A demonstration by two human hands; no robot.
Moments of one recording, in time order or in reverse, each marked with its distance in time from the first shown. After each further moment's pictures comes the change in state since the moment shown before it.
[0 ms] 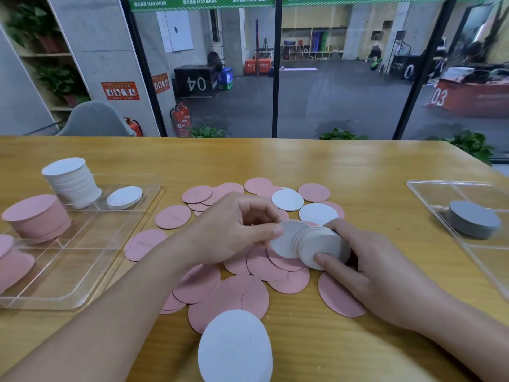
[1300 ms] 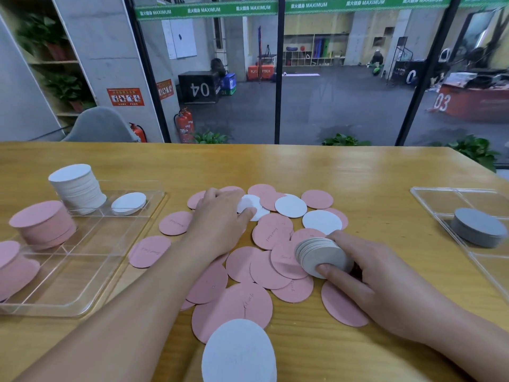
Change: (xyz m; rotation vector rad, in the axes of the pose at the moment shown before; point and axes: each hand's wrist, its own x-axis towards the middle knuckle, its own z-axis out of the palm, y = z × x) left_hand 0.029 -0.047 -0.014 0.745 0.349 -0.323; right_hand 0.002 -0.001 0.000 -0.043 -0.038 -0.027
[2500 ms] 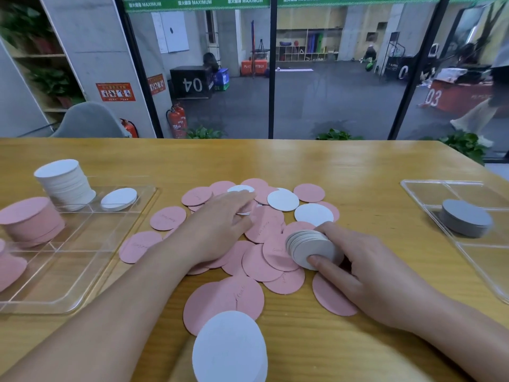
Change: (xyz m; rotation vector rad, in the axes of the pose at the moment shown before) left_hand -0.024 0.009 -0.015 -0.097 -0.196 0.184; right_hand -0.003 0.000 0.001 -0.035 0.000 -0.017
